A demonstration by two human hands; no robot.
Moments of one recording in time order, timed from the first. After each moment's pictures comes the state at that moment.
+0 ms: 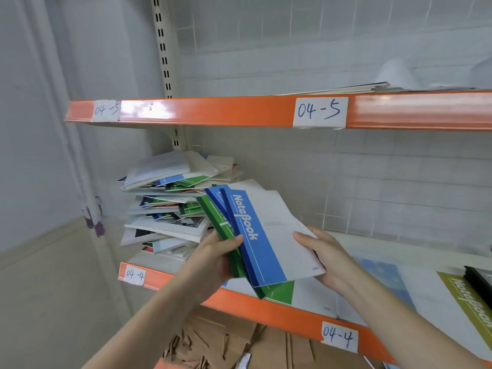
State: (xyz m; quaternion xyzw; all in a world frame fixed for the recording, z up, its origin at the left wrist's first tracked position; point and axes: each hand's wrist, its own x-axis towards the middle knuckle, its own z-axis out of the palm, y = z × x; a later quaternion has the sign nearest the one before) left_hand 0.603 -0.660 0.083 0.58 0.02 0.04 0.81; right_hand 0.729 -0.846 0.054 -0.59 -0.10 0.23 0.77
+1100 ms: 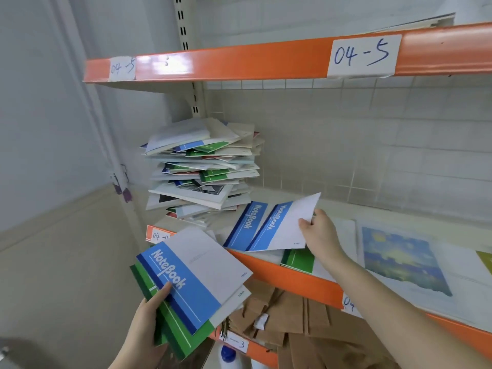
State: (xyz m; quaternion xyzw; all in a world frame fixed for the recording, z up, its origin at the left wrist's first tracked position) left_hand 0.497 -0.551 -0.106 0.46 0.38 0.19 0.78; right_hand 0.737 -0.795 0.004 -0.84 -0.14 -0.01 0.52
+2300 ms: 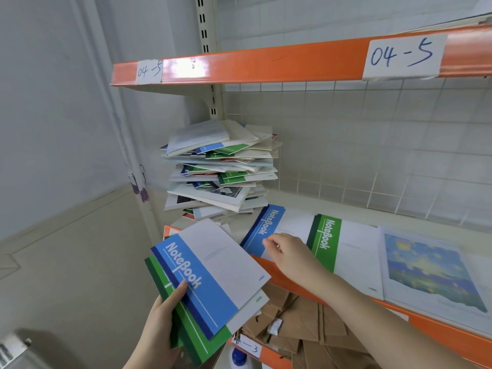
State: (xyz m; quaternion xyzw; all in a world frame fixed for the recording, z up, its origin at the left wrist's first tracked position) left_hand 0.491 -0.597 -0.028 0.44 0.36 0.19 0.80; right_hand 0.693 -0.744 -0.009 -0.86 -0.40 0.03 0.31
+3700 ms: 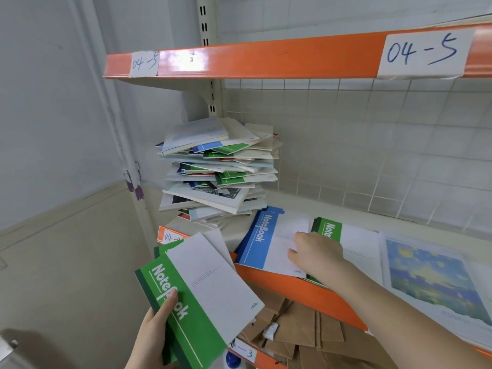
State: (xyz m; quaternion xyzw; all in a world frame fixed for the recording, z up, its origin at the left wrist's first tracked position) left_hand 0.493 -0.591 -0.042 0.49 0.39 0.22 0.75; right_hand 0.719 -0.760 0.013 -0.96 -0.29 0.00 0.02
